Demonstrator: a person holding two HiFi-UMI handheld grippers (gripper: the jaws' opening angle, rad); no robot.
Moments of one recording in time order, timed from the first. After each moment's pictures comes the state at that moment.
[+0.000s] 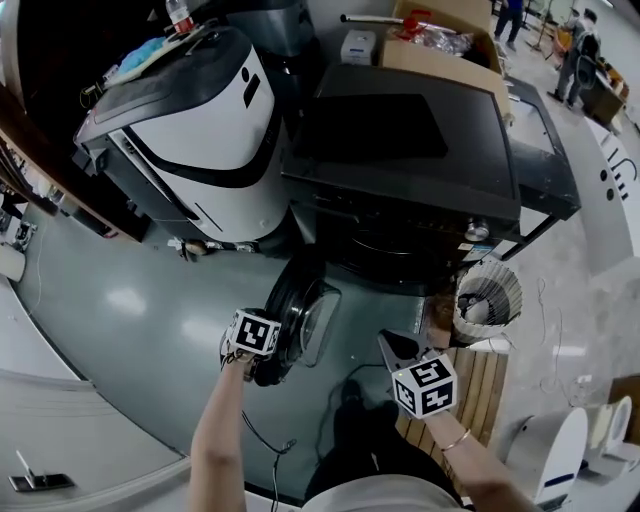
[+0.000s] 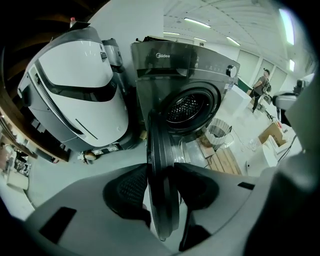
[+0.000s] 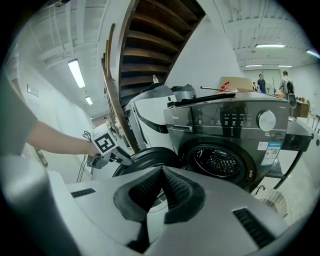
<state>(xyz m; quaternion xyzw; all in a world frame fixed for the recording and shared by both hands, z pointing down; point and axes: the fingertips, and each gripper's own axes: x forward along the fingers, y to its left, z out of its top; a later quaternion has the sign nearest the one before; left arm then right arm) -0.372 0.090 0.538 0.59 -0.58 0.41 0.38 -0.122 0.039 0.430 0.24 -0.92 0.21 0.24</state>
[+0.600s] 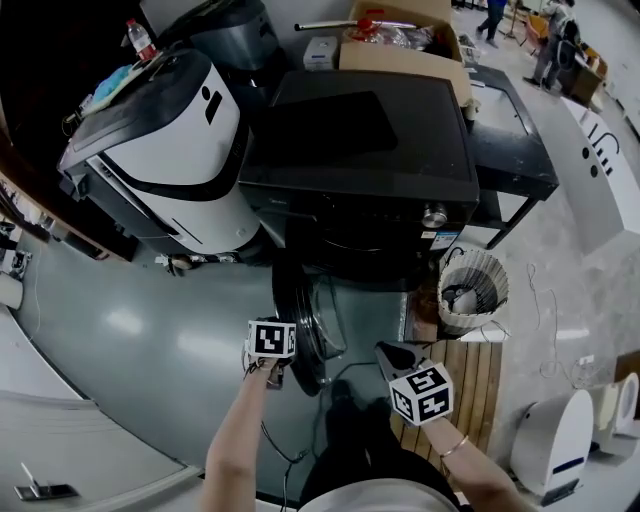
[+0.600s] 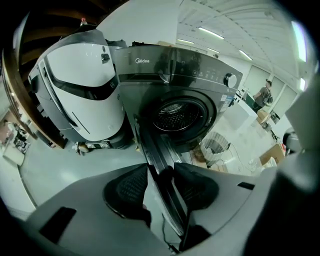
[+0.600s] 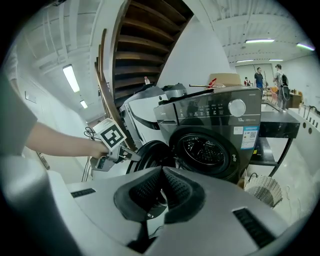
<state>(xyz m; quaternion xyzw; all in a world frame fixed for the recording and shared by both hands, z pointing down) -0.237 0.060 0.539 0.57 -0.62 0.35 0.41 -0.012 0.055 0.447 0.26 -0.90 0.25 0.24</state>
